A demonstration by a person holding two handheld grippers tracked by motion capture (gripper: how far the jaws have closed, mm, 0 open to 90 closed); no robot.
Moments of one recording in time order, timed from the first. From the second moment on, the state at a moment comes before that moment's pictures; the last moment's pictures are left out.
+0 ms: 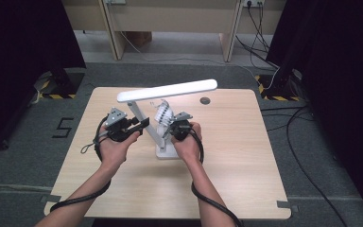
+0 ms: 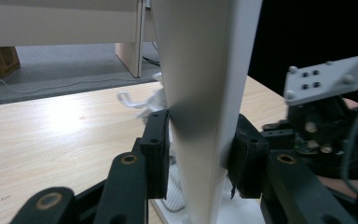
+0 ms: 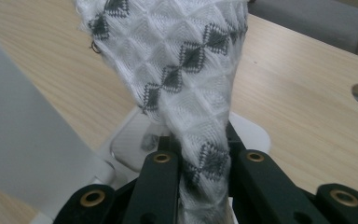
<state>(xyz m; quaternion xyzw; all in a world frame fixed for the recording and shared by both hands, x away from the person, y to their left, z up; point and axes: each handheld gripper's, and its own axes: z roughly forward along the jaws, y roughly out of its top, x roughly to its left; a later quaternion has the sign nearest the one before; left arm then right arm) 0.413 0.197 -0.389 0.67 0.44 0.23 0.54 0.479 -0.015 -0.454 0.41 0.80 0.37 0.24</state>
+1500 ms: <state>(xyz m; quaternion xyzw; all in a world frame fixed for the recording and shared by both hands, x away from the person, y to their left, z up) 0.413 0.195 -0.392 0.67 0.44 0.23 0.55 0.492 -0.029 -0.487 0.44 0.81 0.31 0.22</state>
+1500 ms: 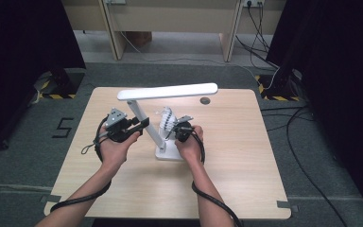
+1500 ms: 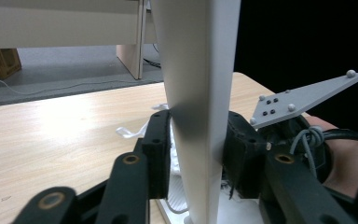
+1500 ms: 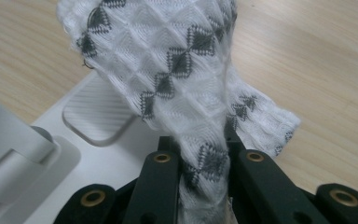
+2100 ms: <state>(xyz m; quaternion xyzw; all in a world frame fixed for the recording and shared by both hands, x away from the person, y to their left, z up) 0.415 0.194 -0.394 0.67 0.45 0.23 0.55 0.501 -0.034 -0.460 0.44 0.80 0.32 0.26</state>
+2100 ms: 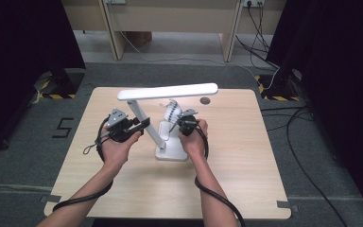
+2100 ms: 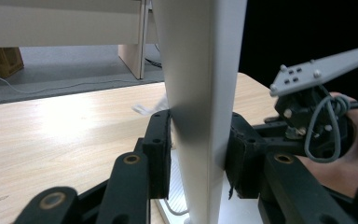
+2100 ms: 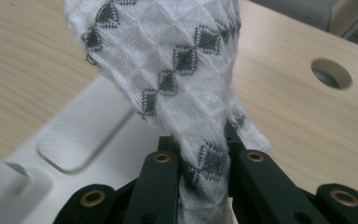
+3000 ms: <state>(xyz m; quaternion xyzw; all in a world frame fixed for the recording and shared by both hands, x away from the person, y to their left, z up) 0.414 0.195 -0.395 0.67 0.45 0.23 0.55 0.516 0.004 -0.482 0.42 0.82 0.31 0.23</state>
